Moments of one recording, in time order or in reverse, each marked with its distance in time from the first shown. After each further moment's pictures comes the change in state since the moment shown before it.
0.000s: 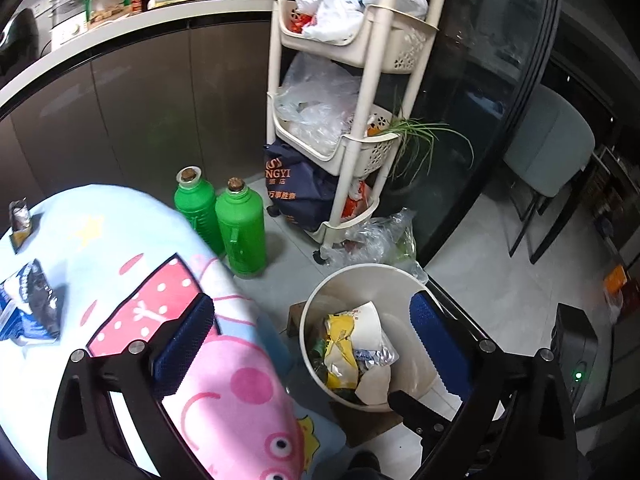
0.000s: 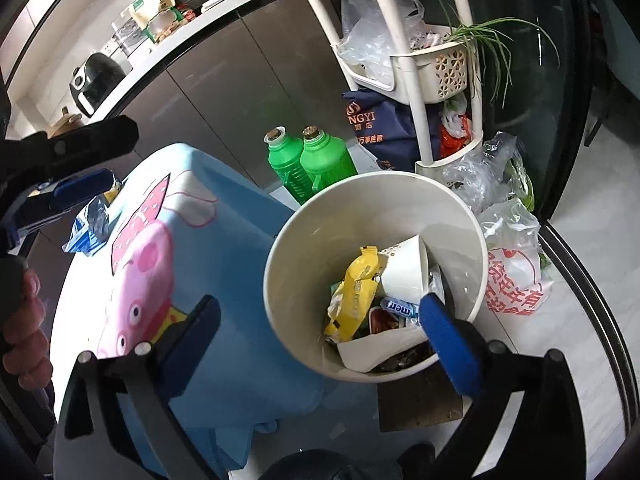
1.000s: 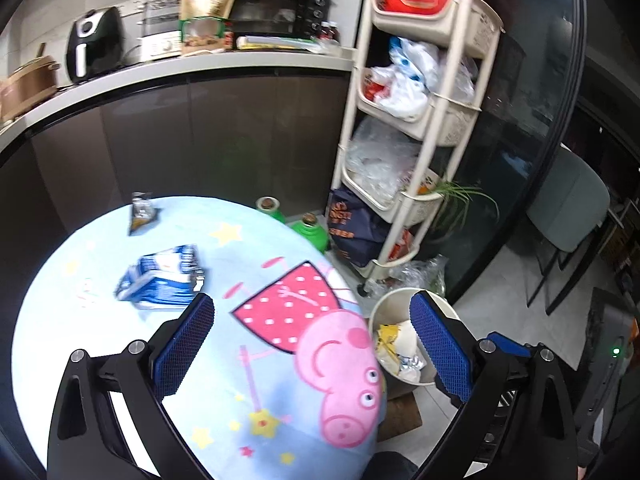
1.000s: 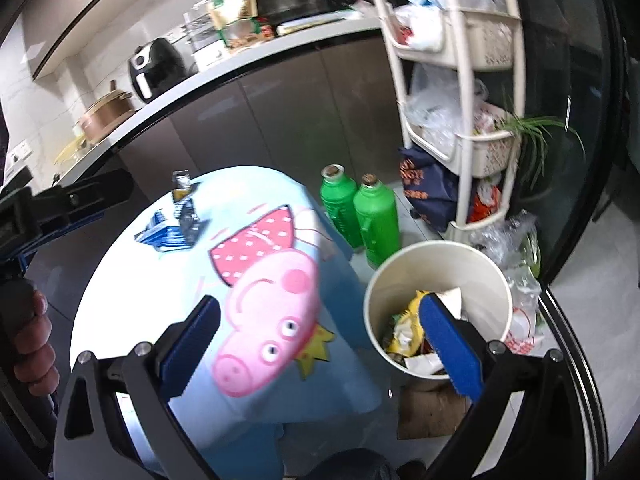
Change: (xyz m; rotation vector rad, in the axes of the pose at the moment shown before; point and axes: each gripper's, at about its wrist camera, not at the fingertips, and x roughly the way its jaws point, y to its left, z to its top) left arm -0.147 0.074 -0.035 -0.133 -0.166 0.135; right arm -0.083 0.125 0.010 -0.204 -0.108 0.018
